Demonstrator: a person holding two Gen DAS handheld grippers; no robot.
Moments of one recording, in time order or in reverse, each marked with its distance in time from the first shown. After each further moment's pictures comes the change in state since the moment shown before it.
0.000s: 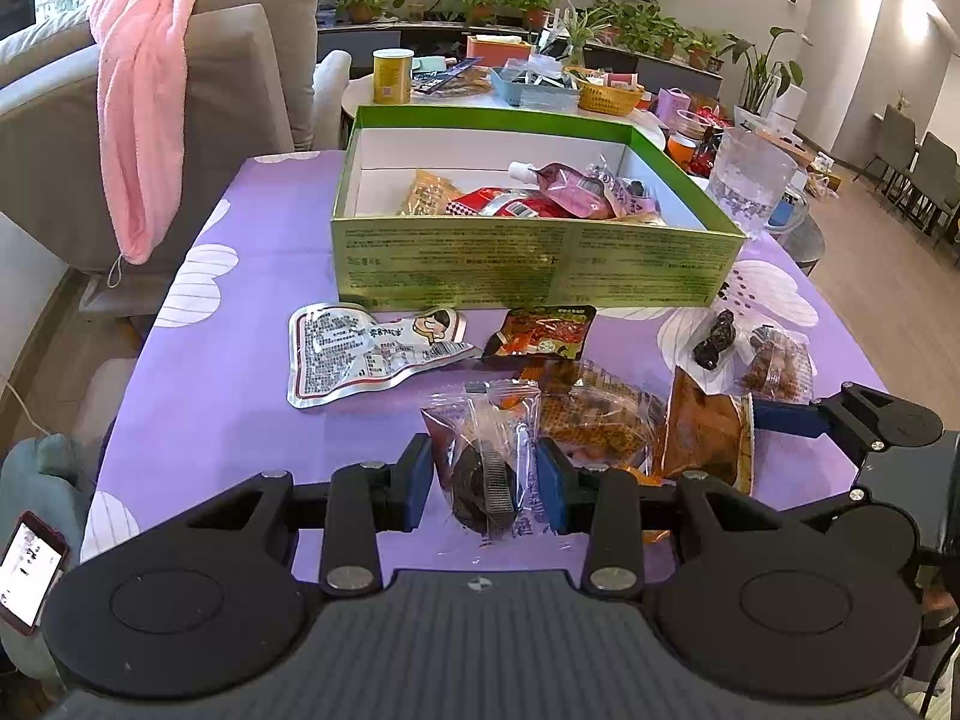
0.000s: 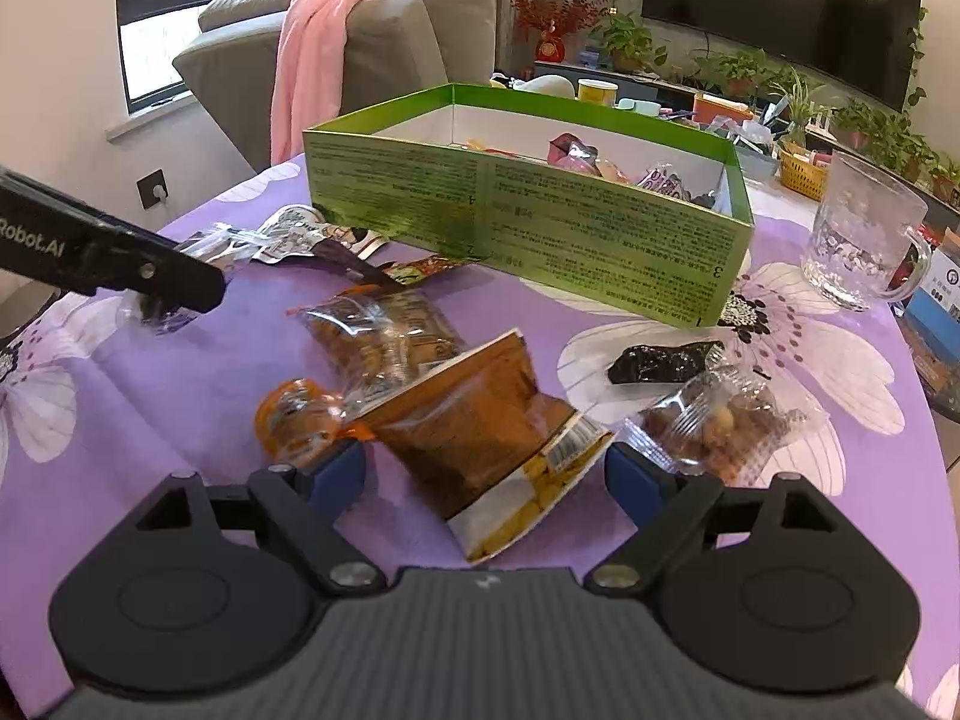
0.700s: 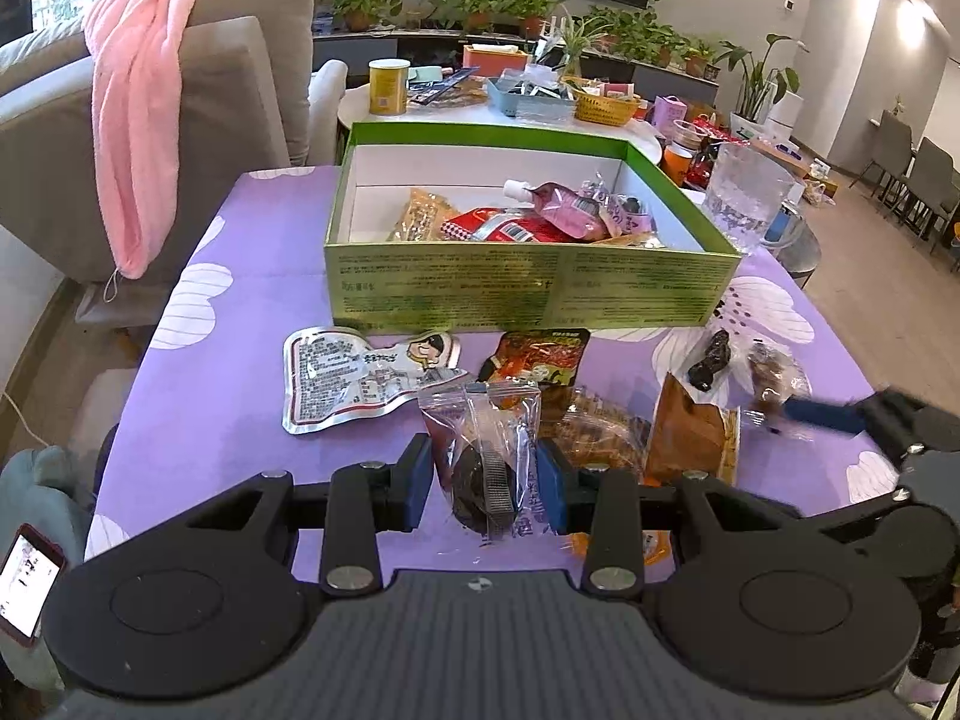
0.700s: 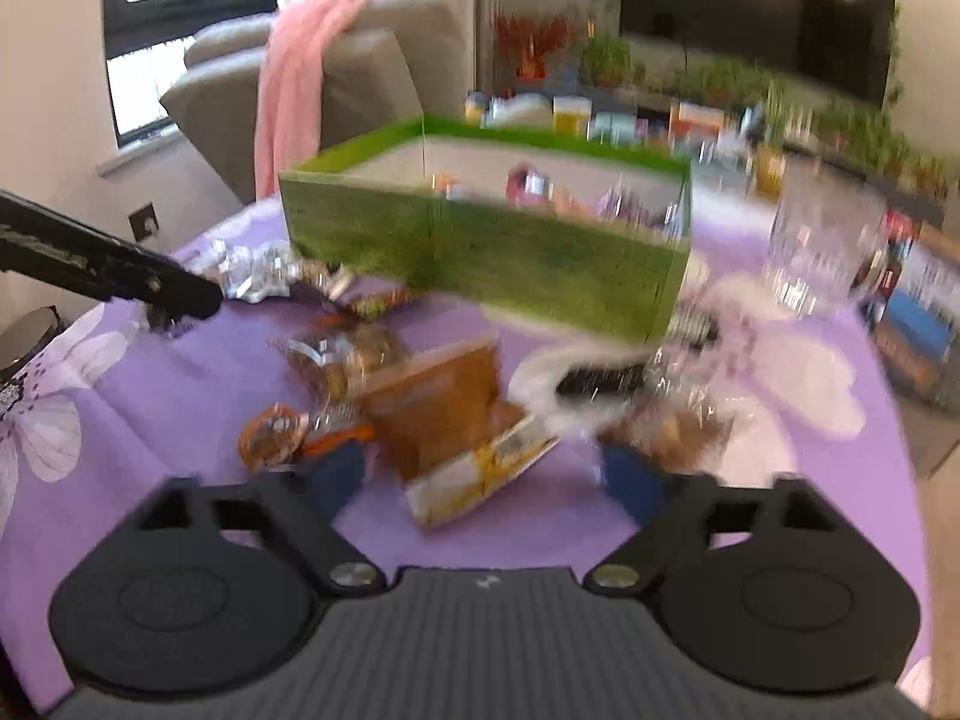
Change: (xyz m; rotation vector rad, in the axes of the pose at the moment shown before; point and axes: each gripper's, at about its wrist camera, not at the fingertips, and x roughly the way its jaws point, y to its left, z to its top) left arm 0.001 -0.001 0.009 0.000 -0.014 -0.007; right arm -0.025 -0.015 -0.001 0.013 -0.082 -0.021
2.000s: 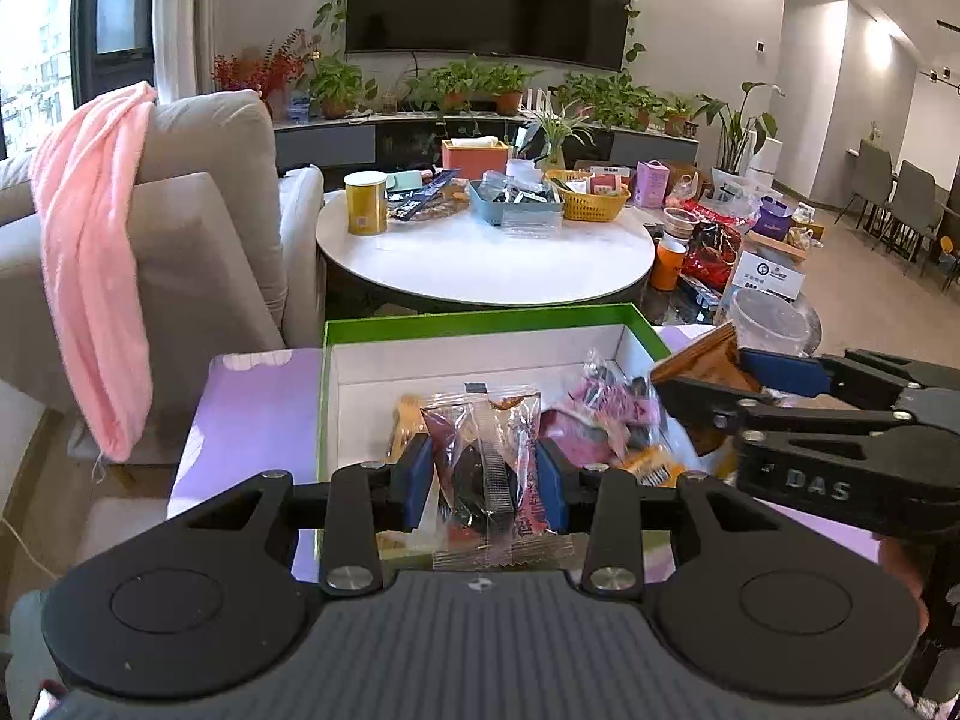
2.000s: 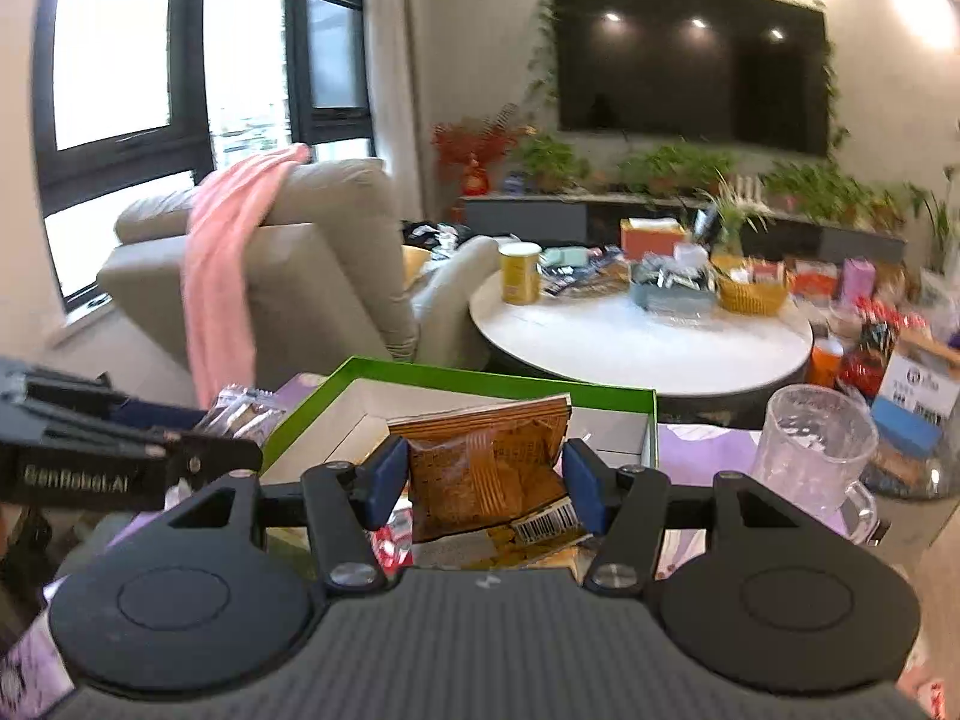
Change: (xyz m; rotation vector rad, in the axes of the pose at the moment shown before) left arm 0.026 -0.004 0.123 0.077 -0.143 -0.014; right arm 0.035 -0.032 0.133 0.160 -0.171 -0.060
